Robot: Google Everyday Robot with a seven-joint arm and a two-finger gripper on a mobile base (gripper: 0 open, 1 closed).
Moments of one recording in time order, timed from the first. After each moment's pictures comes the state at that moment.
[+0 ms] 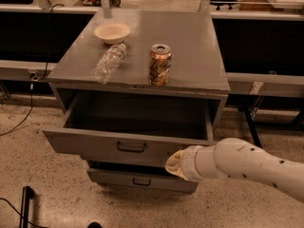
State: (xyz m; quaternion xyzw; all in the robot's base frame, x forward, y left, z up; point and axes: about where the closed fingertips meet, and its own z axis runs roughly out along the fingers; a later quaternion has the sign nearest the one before) arm 0.468 -0.067 0.628 -0.62 0.70 0.08 0.34
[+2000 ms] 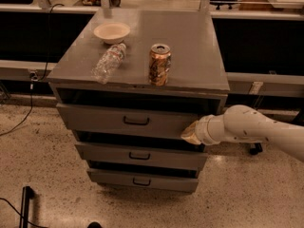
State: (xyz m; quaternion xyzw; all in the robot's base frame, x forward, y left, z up) arm 0.606 -0.142 0.611 -0.54 0.76 0.06 0.36
